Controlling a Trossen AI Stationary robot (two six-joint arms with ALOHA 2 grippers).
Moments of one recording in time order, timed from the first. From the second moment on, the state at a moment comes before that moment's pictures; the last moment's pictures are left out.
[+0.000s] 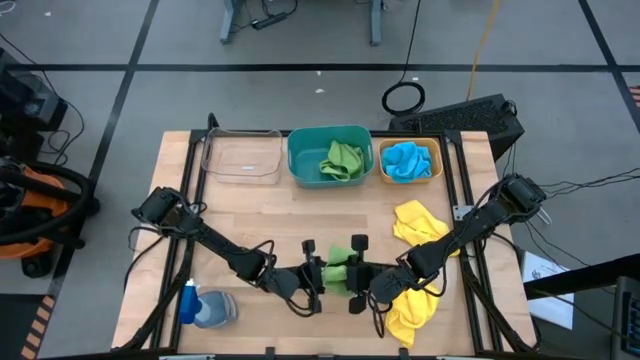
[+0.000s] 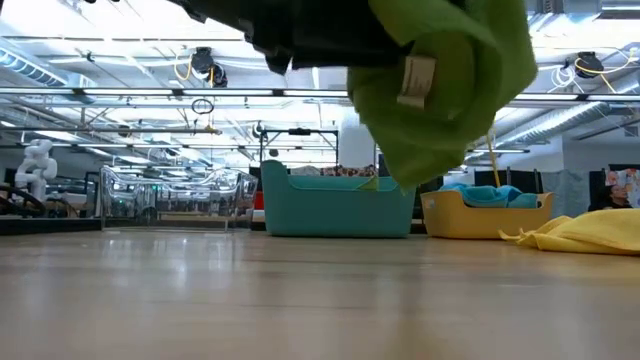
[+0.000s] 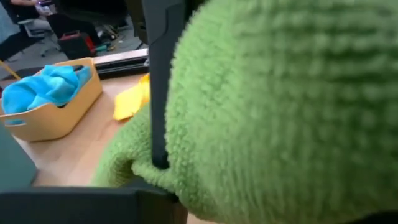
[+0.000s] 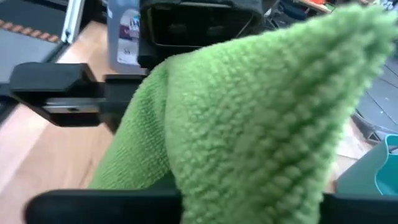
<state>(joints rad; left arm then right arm) -0.50 1.89 1.06 0.51 -0.61 0.01 0.55 1.68 1.05 0.10 0.65 0.06</state>
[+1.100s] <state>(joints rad) -0.52 1.77 1.07 0.50 -0.66 -0.02 0.60 1.63 1.05 -0.08 0.66 0.21</state>
